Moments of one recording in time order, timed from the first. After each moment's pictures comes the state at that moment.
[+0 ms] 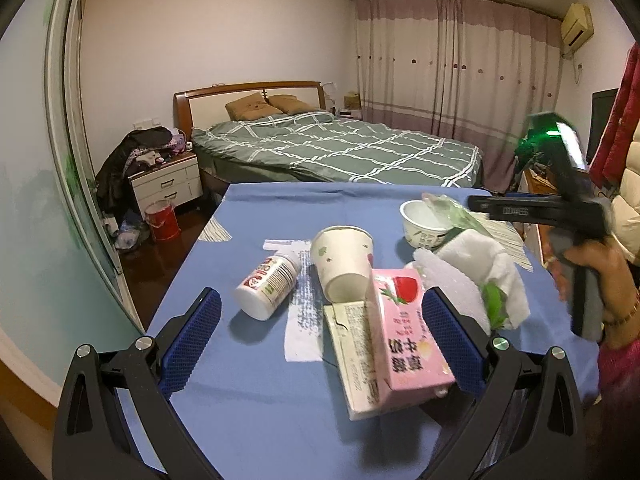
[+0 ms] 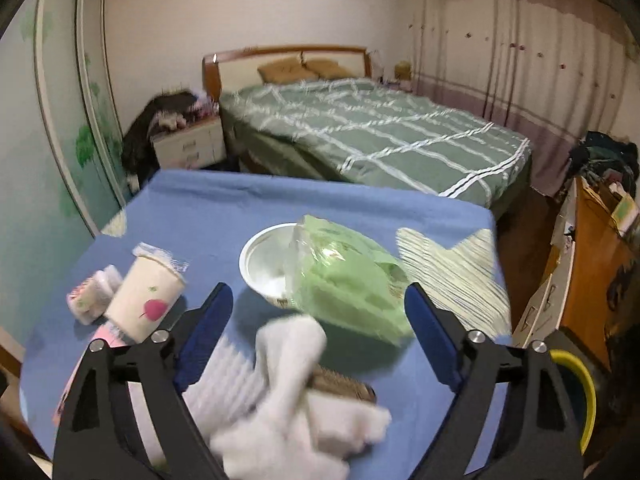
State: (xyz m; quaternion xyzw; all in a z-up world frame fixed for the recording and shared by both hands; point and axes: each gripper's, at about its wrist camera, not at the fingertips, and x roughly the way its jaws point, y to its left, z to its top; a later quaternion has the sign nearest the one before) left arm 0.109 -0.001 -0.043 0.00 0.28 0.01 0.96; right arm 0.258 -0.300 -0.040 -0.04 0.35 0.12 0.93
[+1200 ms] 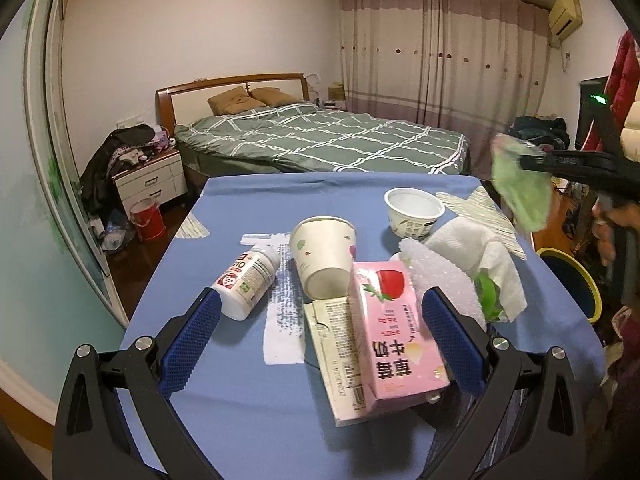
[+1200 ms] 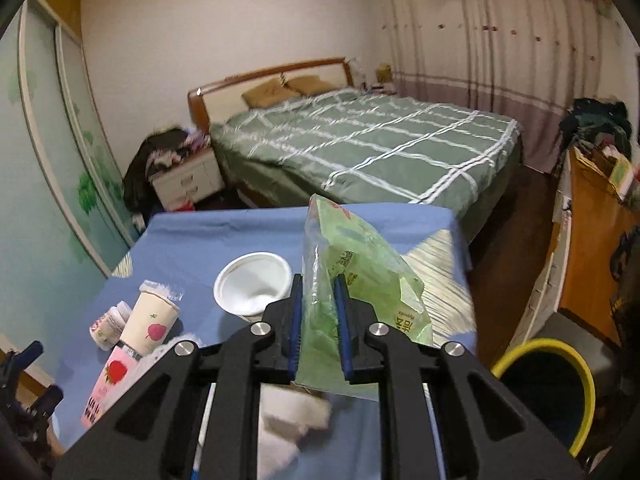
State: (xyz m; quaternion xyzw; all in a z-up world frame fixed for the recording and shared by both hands) left arm 0.124 -0.016 -0.057 0.01 0.29 -0.02 0.96; right arm 0.227 -0.399 0.002 0.05 0.32 0.11 0.94
